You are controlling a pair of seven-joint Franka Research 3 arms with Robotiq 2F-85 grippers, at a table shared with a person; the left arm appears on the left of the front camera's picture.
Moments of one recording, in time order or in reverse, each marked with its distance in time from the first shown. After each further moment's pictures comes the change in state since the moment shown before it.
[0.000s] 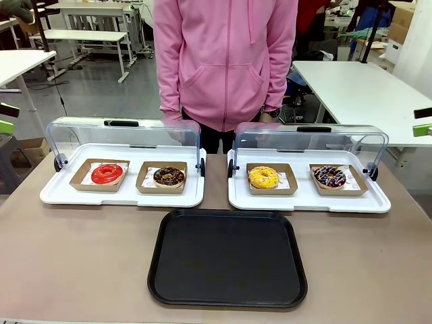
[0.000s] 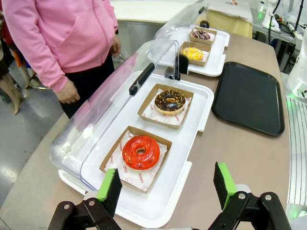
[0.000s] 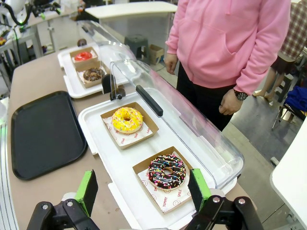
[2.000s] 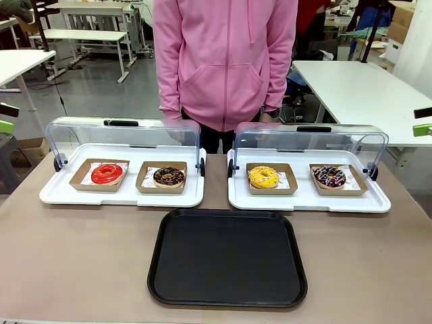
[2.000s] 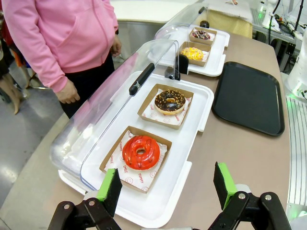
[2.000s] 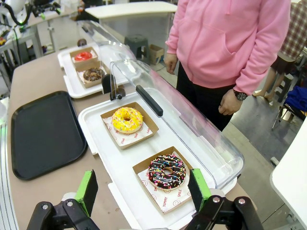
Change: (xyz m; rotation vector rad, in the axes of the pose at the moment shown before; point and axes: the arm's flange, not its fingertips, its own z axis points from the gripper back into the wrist) left arm 0.000 0.000 0.000 0.000 0.000 0.000; right arm 0.000 0.000 0.000 0.000 0.000 0.000
